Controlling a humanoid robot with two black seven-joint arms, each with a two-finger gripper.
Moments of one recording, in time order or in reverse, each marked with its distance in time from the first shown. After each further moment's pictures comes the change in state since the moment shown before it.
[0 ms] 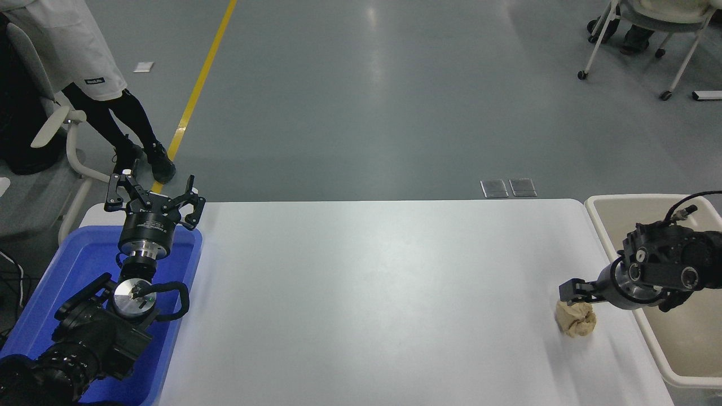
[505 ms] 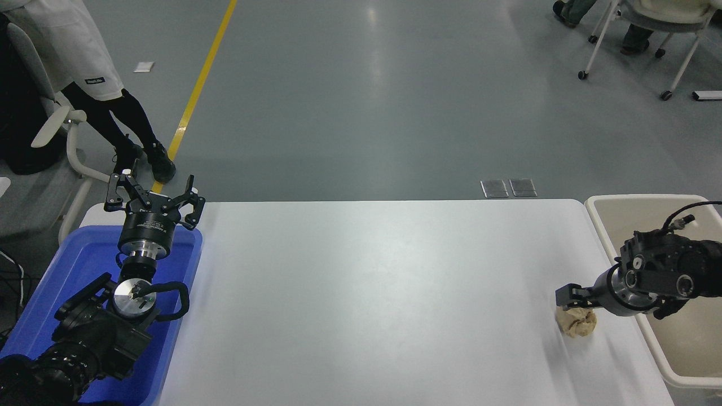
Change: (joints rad) left arm 0.000 0.000 0.000 0.000 0.000 0.000 0.000; right arm -0.051 0.014 0.020 -0.031 -0.003 -0.023 0.000
